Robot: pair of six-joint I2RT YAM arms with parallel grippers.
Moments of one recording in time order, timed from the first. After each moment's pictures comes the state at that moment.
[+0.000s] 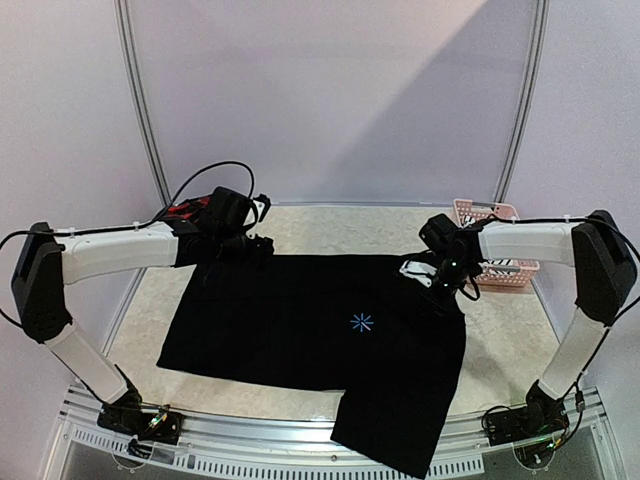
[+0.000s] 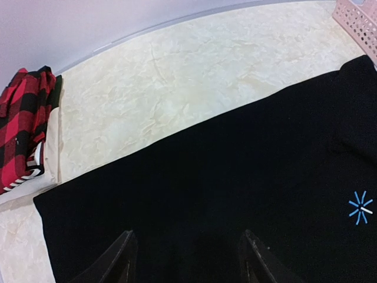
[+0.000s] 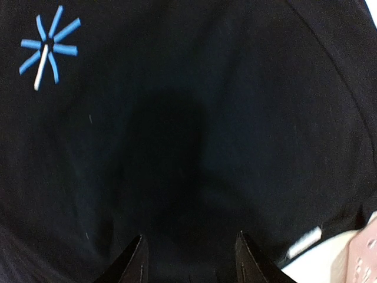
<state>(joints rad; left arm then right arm) -0.66 1.58 1.09 -0.25 -0.26 -0.14 0.55 1.73 1.11 -0.71 -0.06 -0.42</state>
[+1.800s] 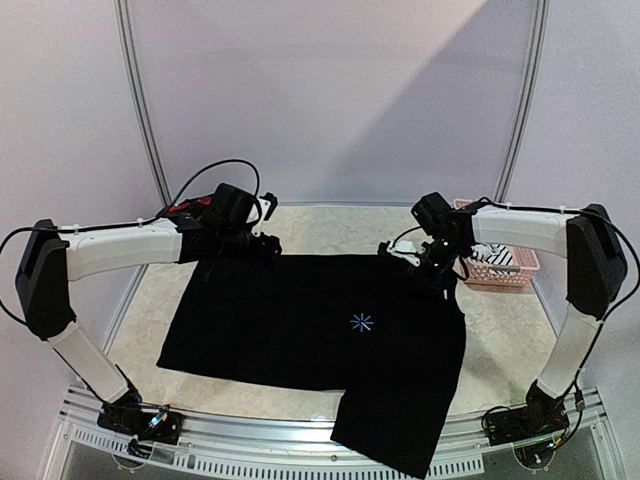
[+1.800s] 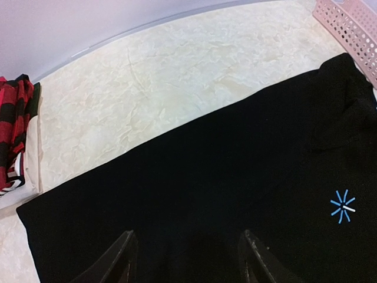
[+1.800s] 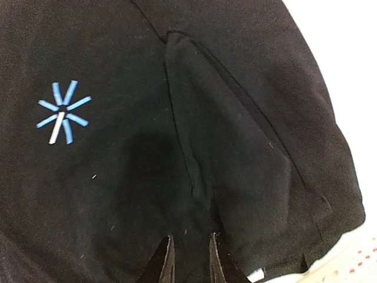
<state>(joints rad) -0.66 1.61 1.13 -0.25 -0.17 -0.14 0.54 1.77 1.28 -0.69 -0.11 -0.54</state>
